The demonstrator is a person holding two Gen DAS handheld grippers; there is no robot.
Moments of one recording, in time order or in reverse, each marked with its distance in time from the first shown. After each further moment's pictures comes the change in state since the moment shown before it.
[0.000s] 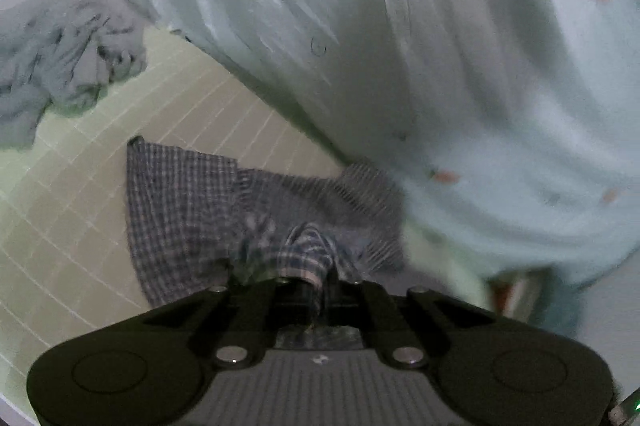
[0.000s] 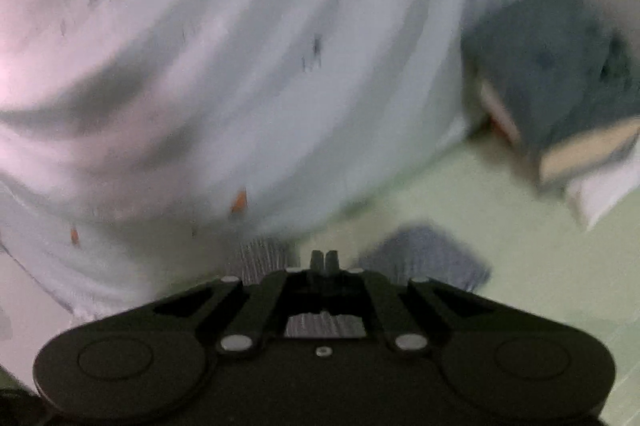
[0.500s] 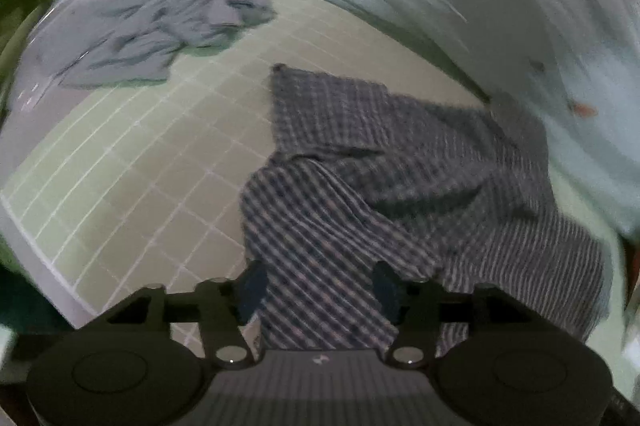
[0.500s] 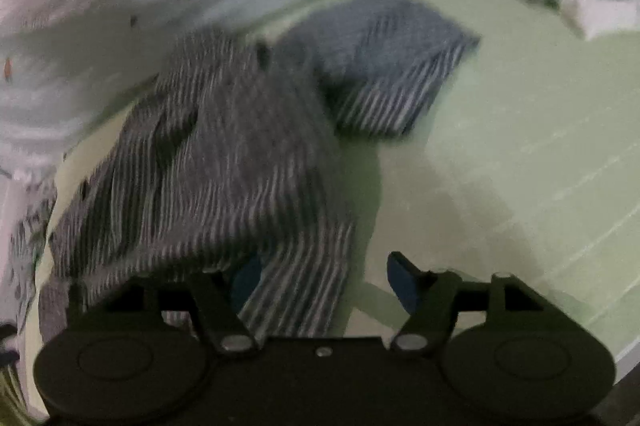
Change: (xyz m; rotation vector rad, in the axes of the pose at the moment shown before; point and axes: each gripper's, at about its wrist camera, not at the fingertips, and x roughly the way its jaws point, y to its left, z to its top) left arm 0.036 0.013 -0.077 0.151 0.087 0.434; right arm 0.069 0.005 -0.170 -0.040 0.492 -0.154
